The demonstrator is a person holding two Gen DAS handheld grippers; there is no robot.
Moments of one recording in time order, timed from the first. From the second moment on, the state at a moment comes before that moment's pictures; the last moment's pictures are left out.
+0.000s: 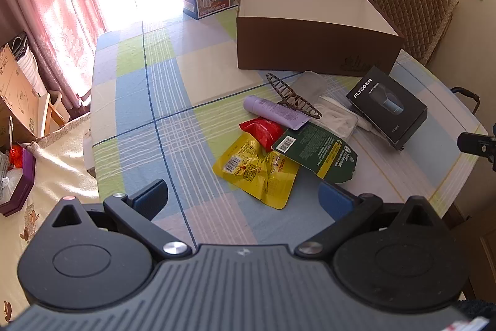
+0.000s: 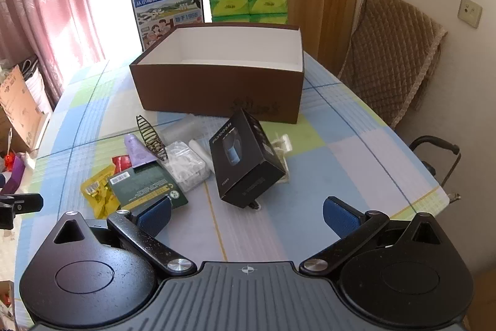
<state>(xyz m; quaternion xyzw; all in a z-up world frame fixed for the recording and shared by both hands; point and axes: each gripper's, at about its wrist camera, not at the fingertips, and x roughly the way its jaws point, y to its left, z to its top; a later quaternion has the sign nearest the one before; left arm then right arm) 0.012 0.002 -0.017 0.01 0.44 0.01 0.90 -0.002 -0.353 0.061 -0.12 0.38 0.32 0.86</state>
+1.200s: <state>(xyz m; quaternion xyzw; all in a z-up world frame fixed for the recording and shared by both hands) 0.048 0.006 -0.082 0.06 0.46 -0.06 0.88 0.051 -0.357 0.026 -0.08 0.42 0.33 0.84</state>
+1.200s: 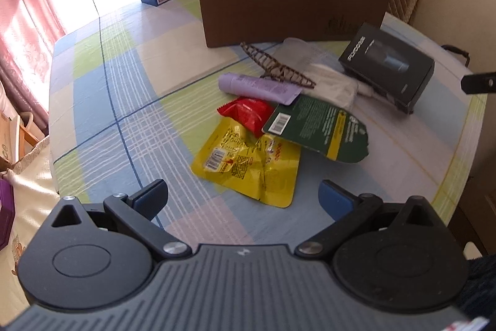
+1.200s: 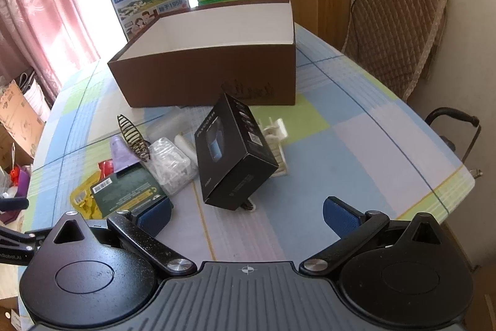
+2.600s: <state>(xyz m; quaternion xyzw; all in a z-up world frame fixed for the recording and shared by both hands) 0.095 0.012 -0.111 -0.17 0.50 -0.10 0.84 0.082 -0.286 -0.004 -0.28 0.36 0.44 0.78</state>
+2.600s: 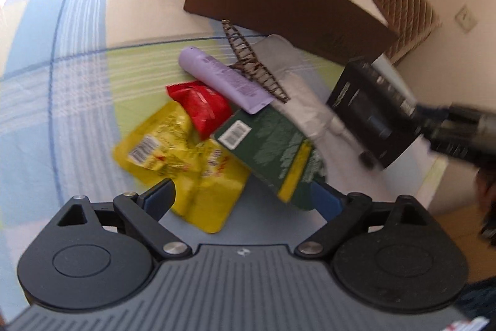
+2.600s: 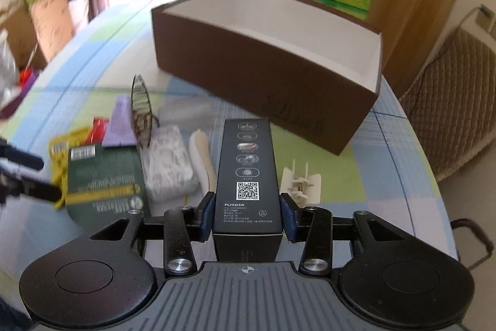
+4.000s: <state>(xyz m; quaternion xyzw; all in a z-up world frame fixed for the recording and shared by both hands) 0.102 -0.015 -0.093 -0.34 0.47 -0.03 0.82 0.148 -0.267 -0.014 -0.26 0.41 0.50 0.72</state>
